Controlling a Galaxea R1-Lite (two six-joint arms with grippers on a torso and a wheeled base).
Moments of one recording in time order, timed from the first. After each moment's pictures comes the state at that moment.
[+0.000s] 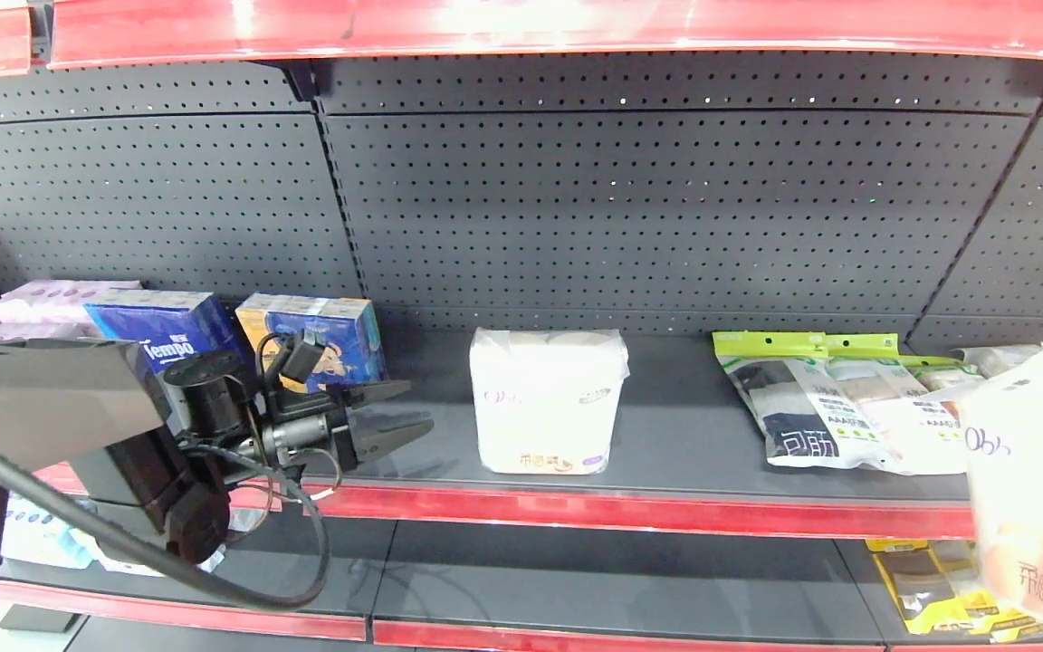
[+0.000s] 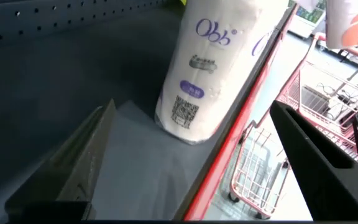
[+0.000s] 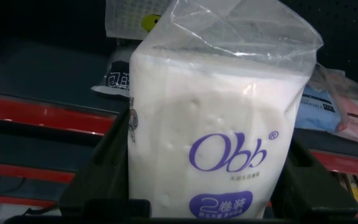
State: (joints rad) left arm -0.10 2.26 -0.63 -1.57 -1.02 -0.17; right arm -0.32 0.80 -0.33 -0.27 0.22 -0.33
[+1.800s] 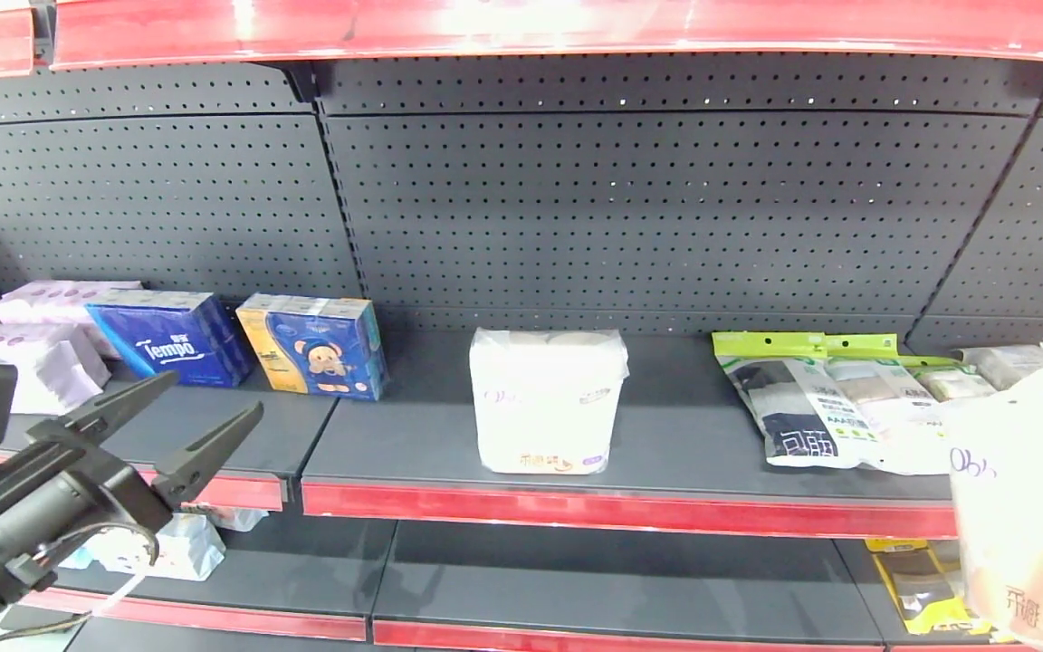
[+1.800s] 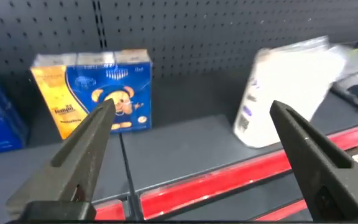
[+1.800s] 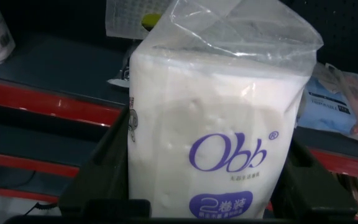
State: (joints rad) left arm 0.00 1.44 -0.01 -1.50 -0.42 -0.08; right arm -0.27 0.75 -0.28 -0.27 0.22 -0.32
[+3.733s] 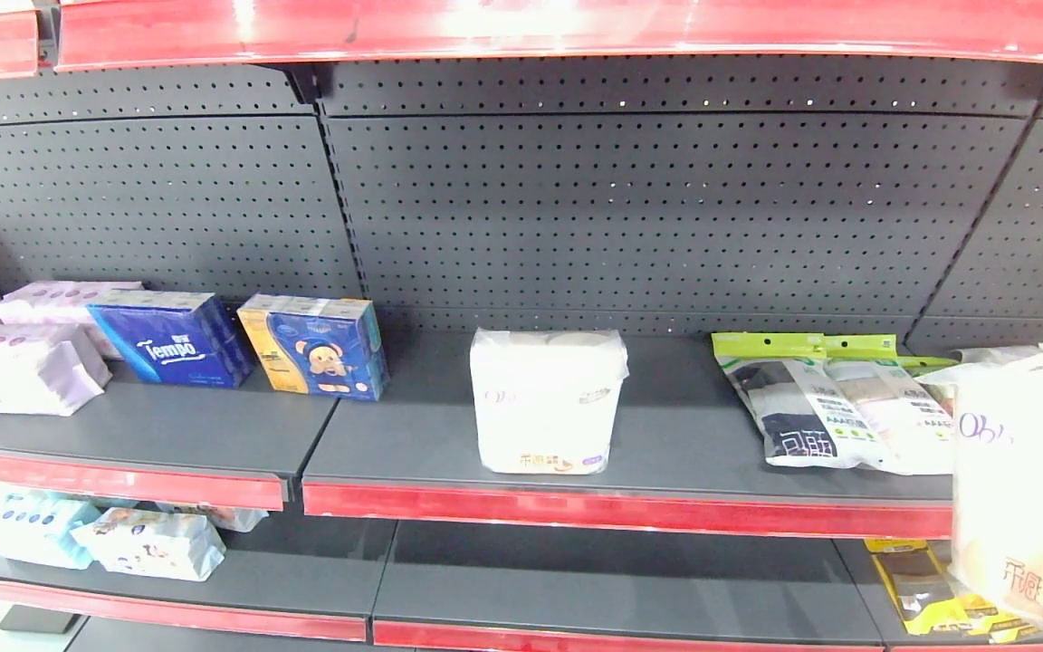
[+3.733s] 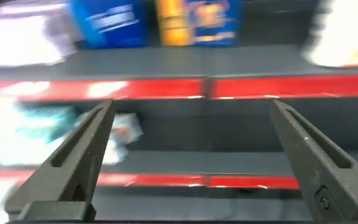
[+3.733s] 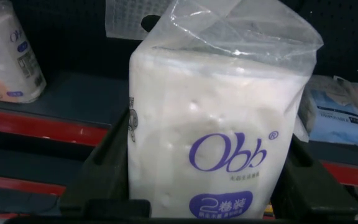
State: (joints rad) left arm 0.01 0.04 -0.02 0.00 -0.07 0.07; right arm -0.27 0.71 -0.32 -0.28 0.27 -0.19
